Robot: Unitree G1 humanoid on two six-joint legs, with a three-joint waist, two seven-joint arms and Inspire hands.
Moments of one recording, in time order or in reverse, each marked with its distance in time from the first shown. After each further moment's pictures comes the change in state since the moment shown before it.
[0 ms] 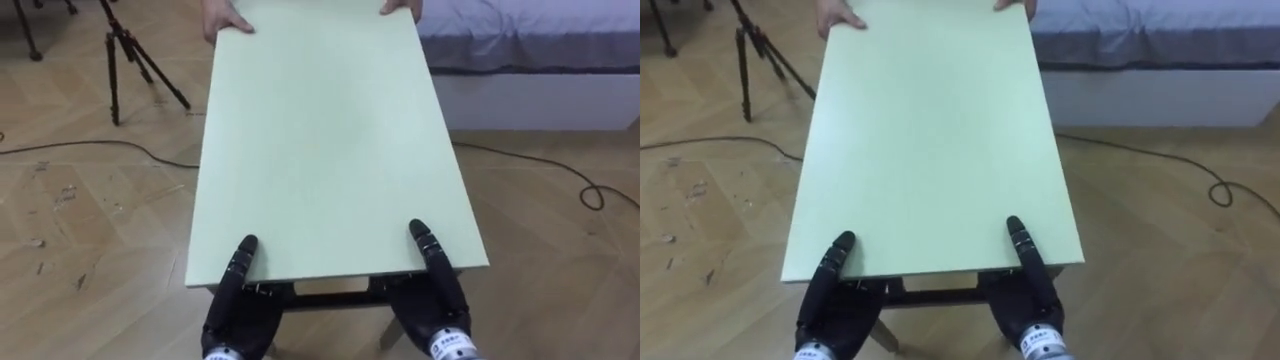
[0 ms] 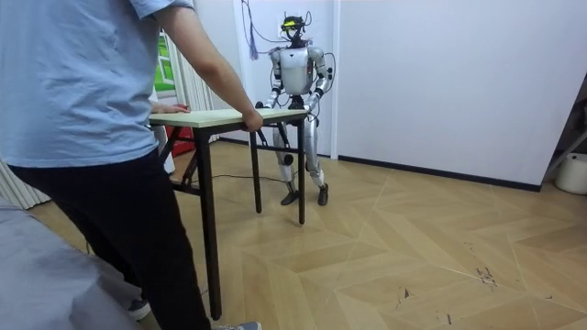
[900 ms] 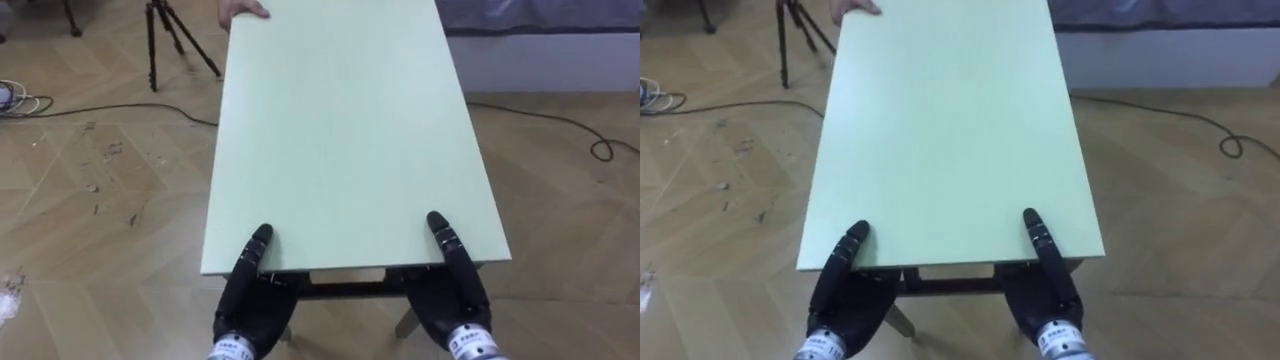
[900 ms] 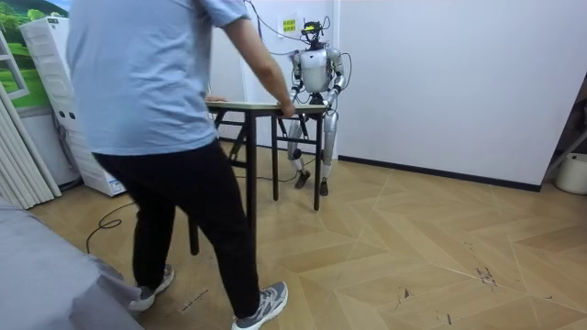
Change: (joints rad) left arm -0.048 0.015 -0.019 -0.038 -0.023 0.023 0.039; right arm 0.020 0.002 -0.076 -0.067 -0.034 0.040 0.002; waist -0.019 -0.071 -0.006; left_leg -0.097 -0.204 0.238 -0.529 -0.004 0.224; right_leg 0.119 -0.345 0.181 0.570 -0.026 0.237
